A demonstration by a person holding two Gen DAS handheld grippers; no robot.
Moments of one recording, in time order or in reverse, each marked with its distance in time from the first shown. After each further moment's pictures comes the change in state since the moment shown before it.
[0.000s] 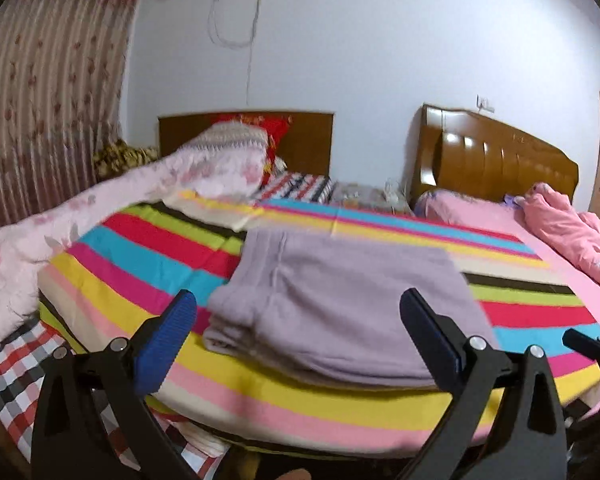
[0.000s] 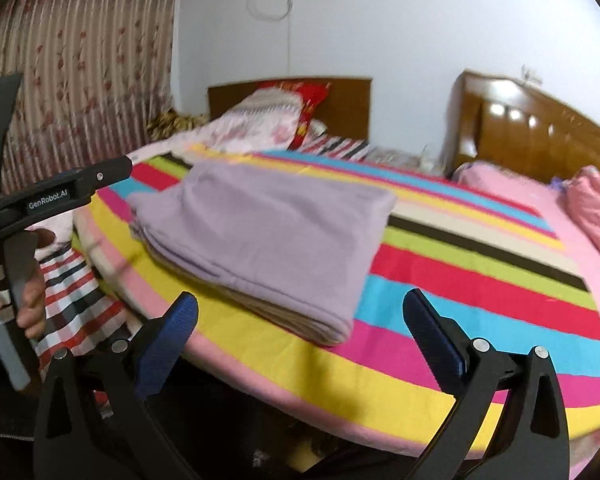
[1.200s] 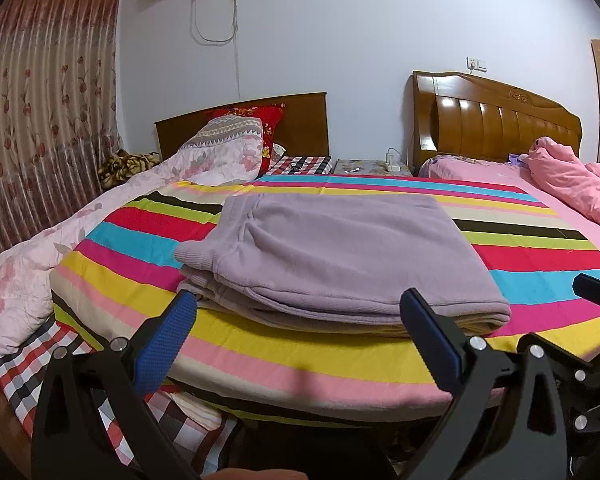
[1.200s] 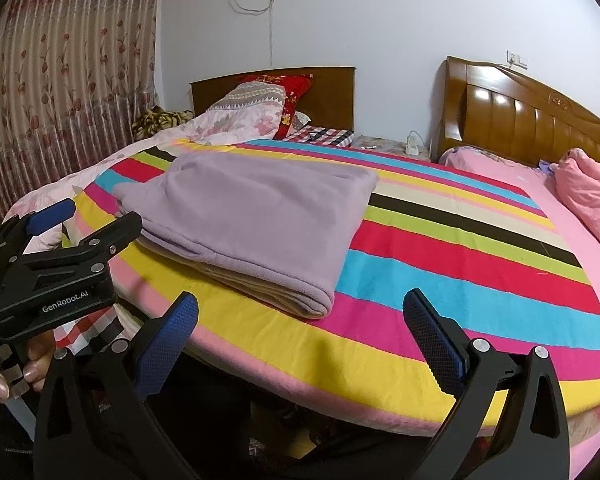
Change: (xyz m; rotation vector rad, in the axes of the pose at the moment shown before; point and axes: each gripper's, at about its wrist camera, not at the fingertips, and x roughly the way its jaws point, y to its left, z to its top) left arm 0.004 -0.046 -0.046 0.109 0.060 0.035; right arm 0.011 -0.013 -0.014 0.049 0.063 -0.020
